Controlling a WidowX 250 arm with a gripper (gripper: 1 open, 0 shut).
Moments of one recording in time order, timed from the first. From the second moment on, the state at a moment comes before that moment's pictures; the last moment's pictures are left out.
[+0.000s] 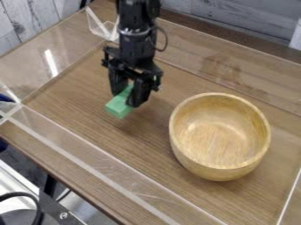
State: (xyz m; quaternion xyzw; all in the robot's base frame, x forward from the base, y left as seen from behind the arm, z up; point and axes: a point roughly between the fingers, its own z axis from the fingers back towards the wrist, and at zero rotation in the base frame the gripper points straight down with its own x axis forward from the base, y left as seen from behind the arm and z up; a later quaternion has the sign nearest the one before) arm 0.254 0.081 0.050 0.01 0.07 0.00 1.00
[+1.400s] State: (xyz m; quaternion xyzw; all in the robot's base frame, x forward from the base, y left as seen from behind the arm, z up) arm 0.262 0.088 0.033 0.00 0.07 0.01 1.00
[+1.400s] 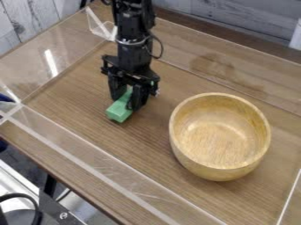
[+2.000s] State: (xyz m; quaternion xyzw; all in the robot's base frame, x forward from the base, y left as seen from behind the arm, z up) arm 0.265 0.089 0.030 0.00 0.07 0.02 1.00
